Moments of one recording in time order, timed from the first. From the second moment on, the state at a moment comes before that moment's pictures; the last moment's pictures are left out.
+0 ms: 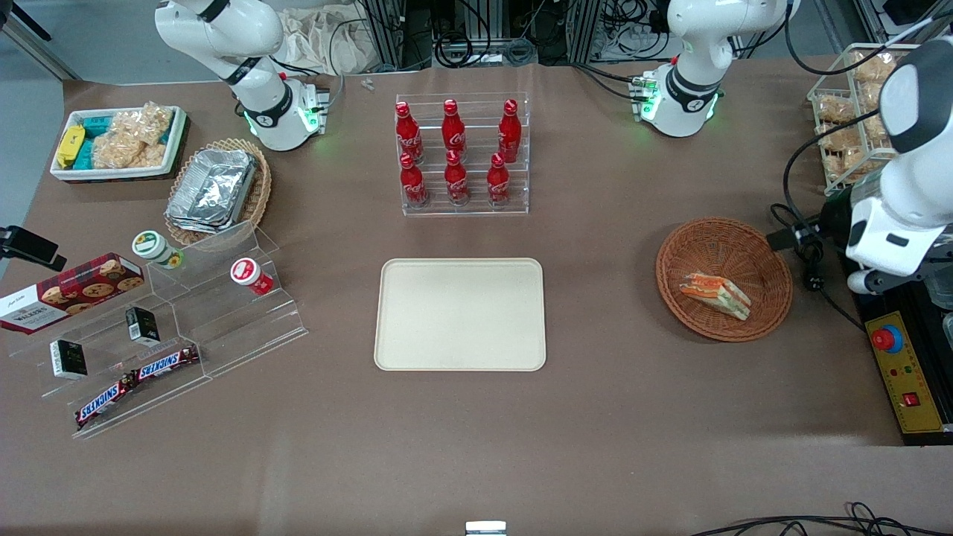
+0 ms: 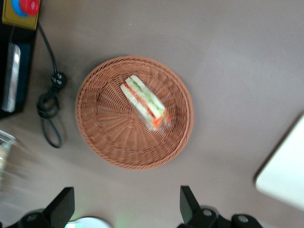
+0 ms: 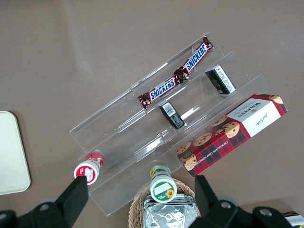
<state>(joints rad) 0.12 0.08 -0.17 -1.75 0.03 1.69 -0.55</state>
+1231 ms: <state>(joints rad) 0.11 0.23 -0.18 -2.09 0.12 2.26 -1.36</state>
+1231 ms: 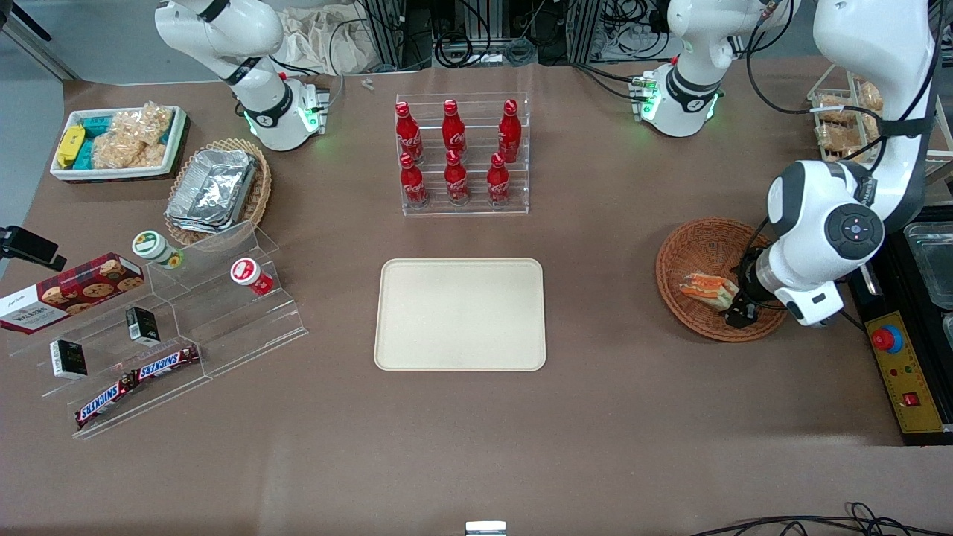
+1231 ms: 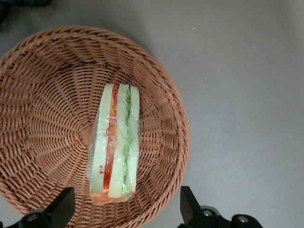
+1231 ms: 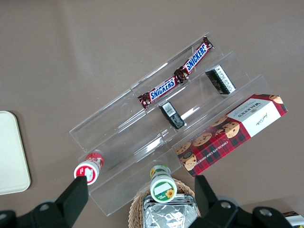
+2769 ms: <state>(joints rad) 0.12 0.32 -0.17 -2.16 0.14 2.37 -1.40</state>
